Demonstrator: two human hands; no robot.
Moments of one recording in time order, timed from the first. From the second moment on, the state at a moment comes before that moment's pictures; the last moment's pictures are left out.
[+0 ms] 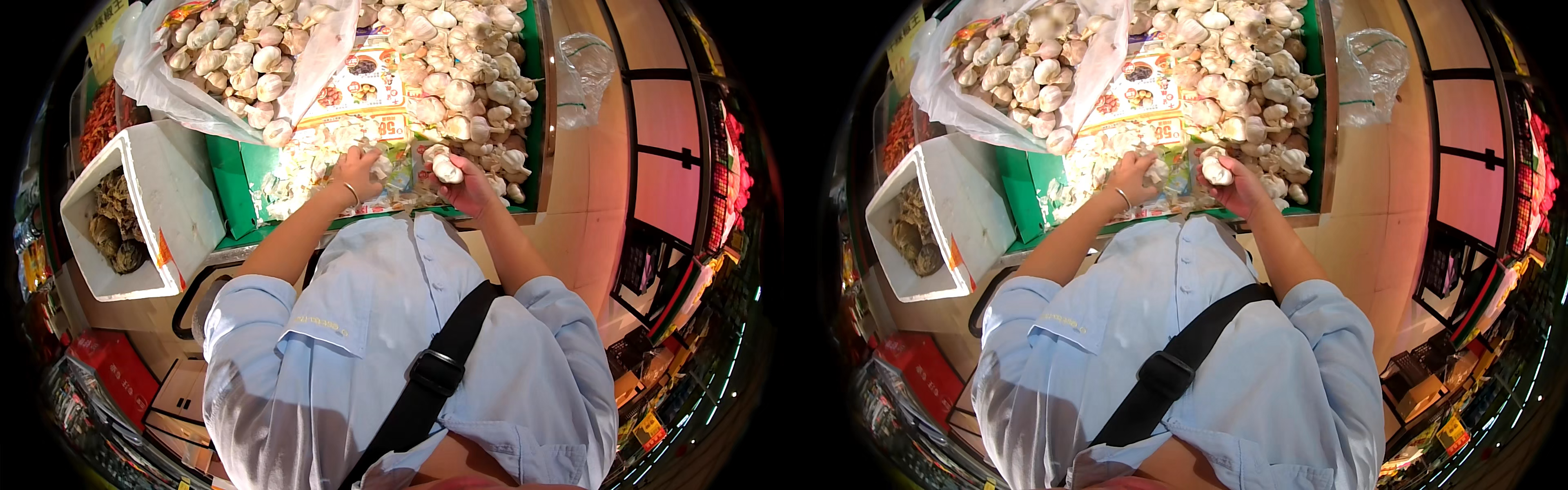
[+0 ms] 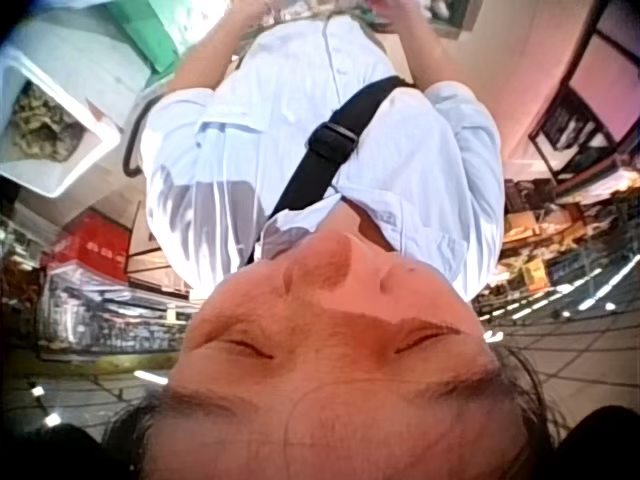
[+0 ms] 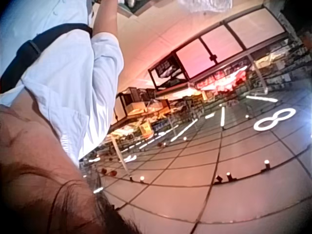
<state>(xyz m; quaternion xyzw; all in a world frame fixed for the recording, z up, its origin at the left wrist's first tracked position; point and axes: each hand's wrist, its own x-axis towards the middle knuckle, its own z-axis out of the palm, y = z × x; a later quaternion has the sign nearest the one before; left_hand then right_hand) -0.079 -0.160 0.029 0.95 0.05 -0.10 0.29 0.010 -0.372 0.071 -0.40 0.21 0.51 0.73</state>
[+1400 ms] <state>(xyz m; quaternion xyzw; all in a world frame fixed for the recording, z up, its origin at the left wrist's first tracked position) -0.072 -0.170 0.057 0.08 0.23 -0.24 0.94 -0.004 -0.311 0.105 -0.76 -0.46 0.13 0.44</state>
